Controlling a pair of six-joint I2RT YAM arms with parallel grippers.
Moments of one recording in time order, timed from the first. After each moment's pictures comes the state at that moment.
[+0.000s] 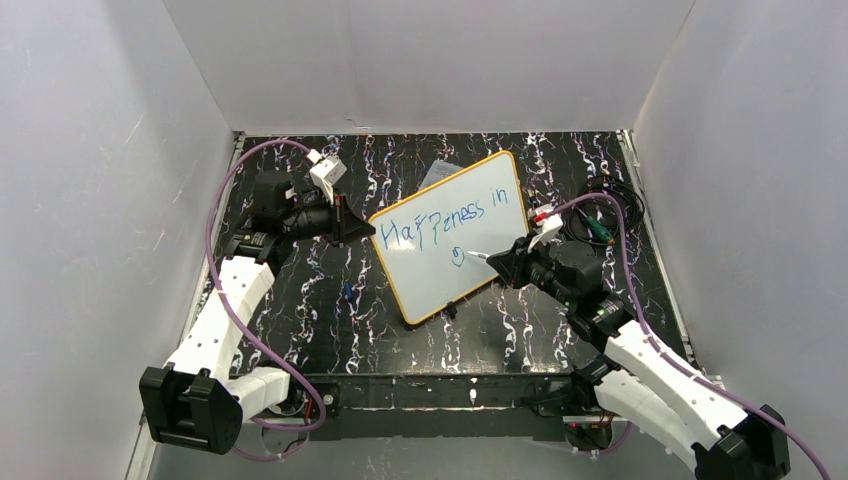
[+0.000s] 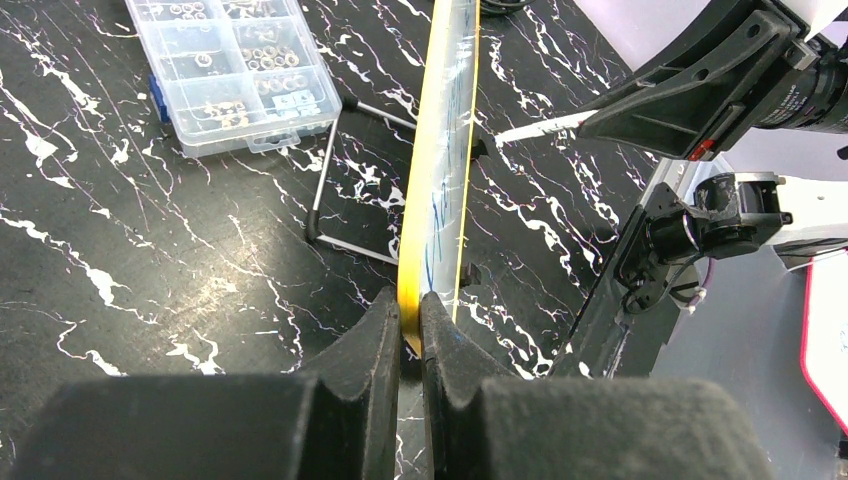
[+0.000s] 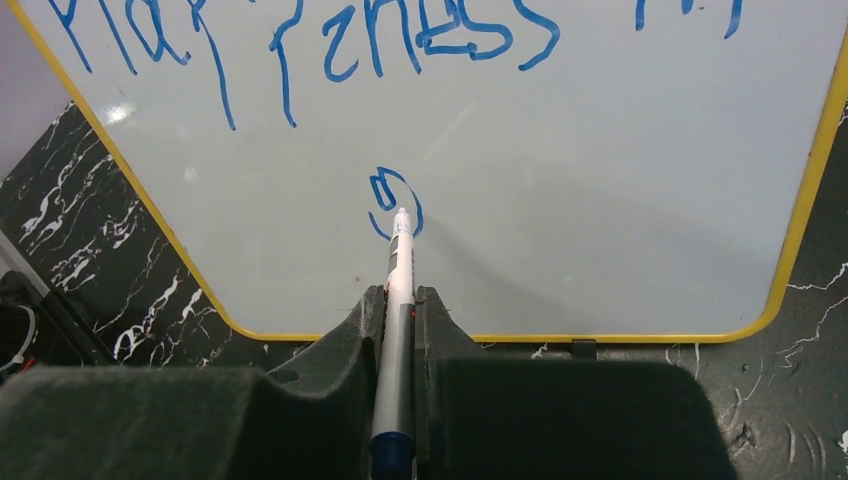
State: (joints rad) left arm -0.18 1.11 0.98 -0.38 0.82 -0.08; right arm 0.59 0.75 0.48 0.01 -0.15 0.30
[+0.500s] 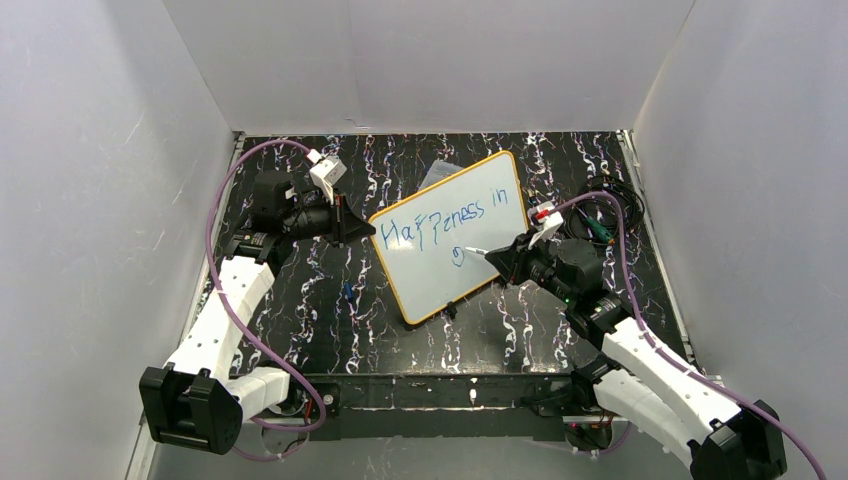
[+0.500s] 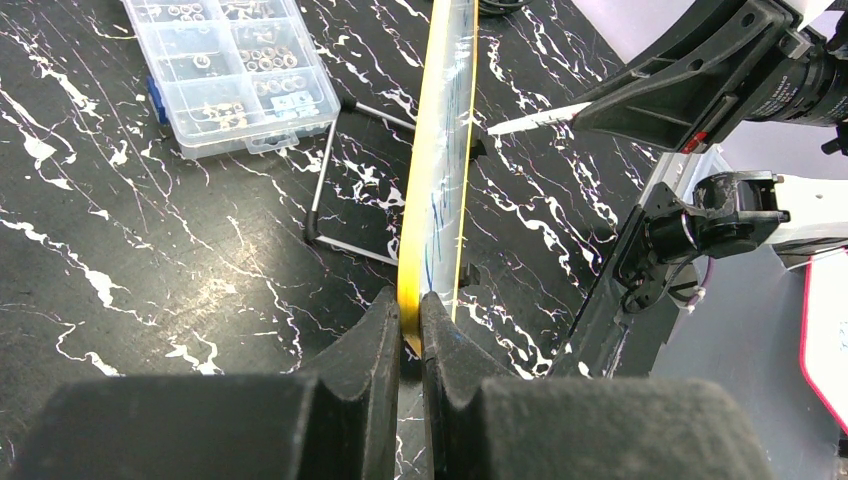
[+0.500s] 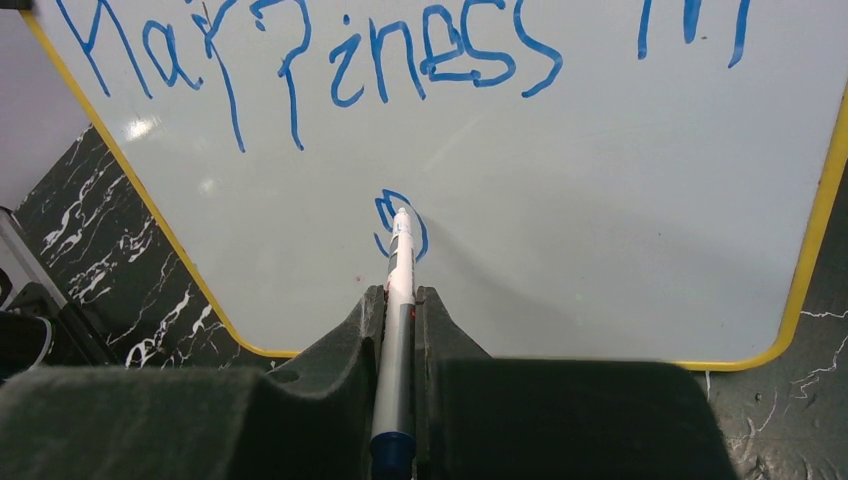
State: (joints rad) left arm -0.18 1.11 0.97 -0.38 0.83 -0.08; right arm 0.55 0.78 0.46 0.09 -0.21 0.32
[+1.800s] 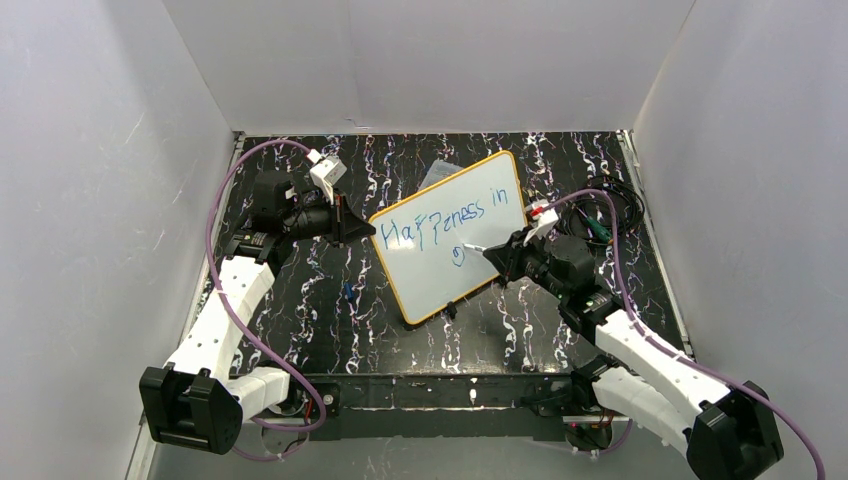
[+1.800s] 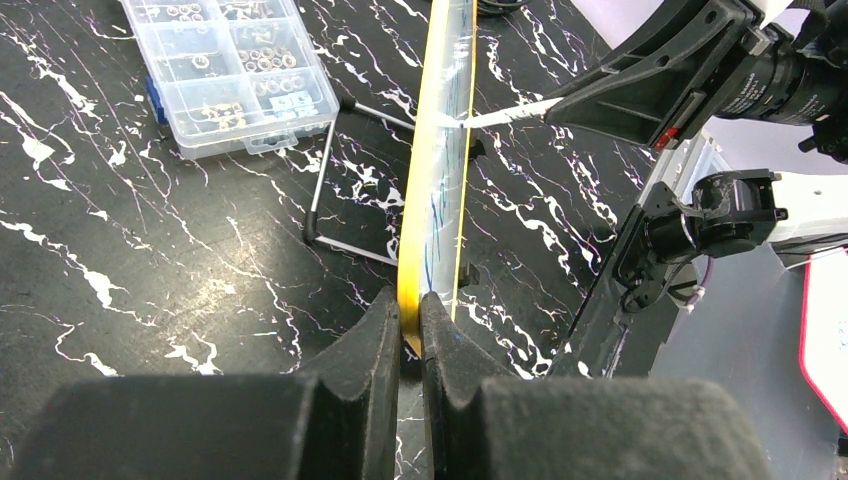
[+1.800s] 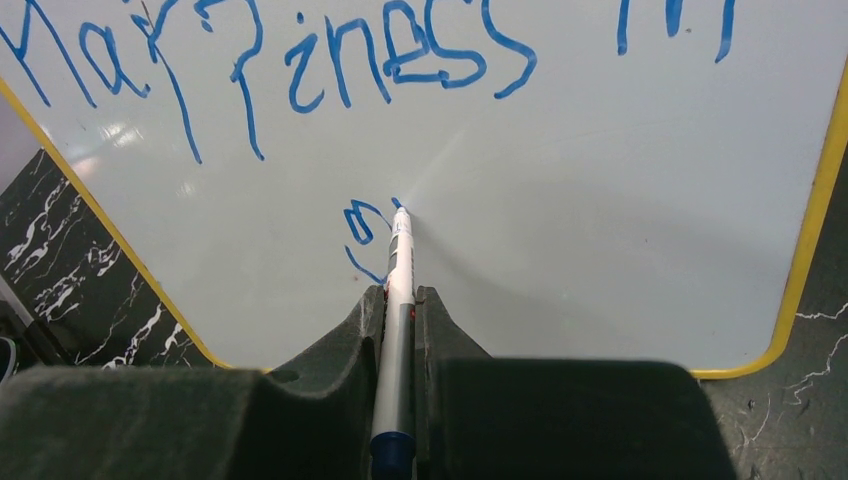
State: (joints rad) left arm -0.18 1.11 0.97 -0.38 0.83 -0.08; right arm 0.55 0.87 0.46 0.17 -0.17 0.31
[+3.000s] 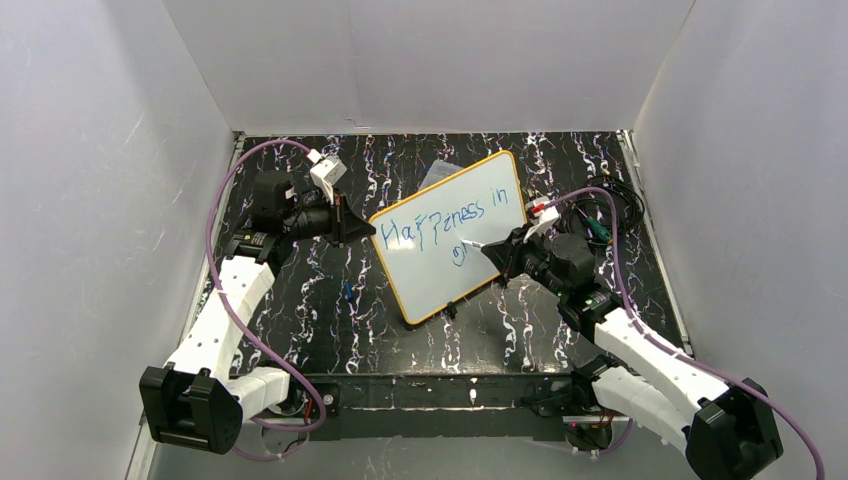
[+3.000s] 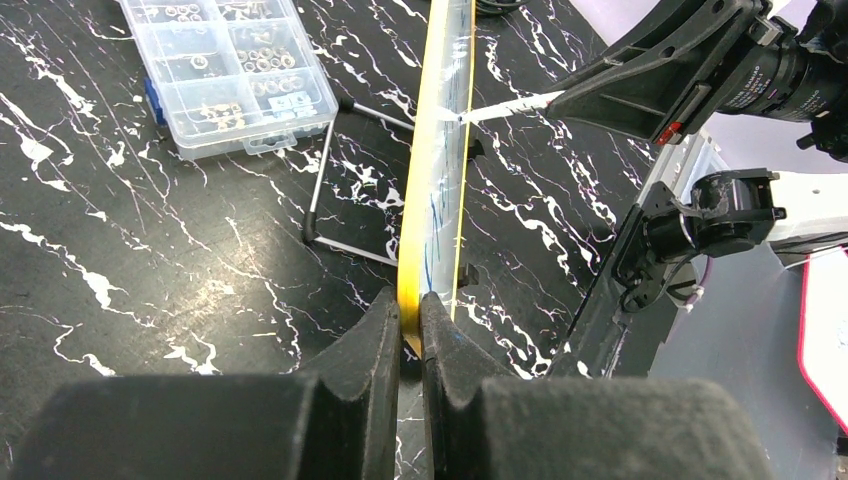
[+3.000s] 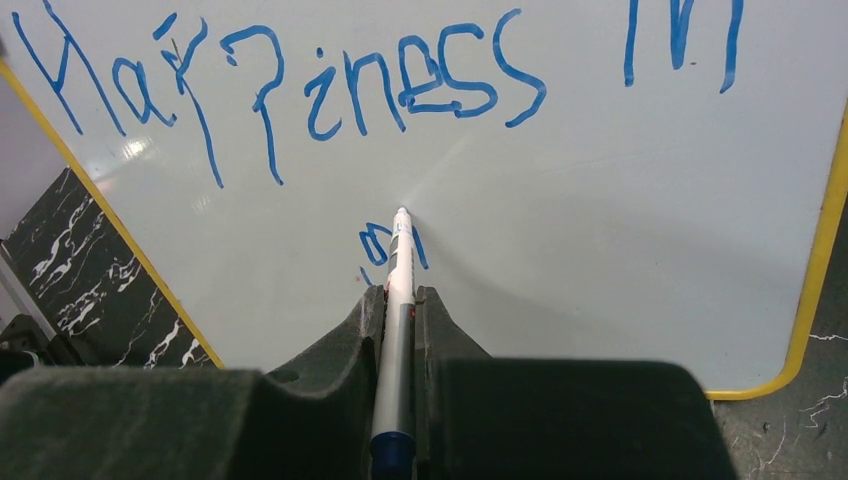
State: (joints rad) left arm -0.18 1.11 0.97 -0.38 0.83 -0.08; right arm 0.55 0.88 0.46 0.21 -0.18 0.34
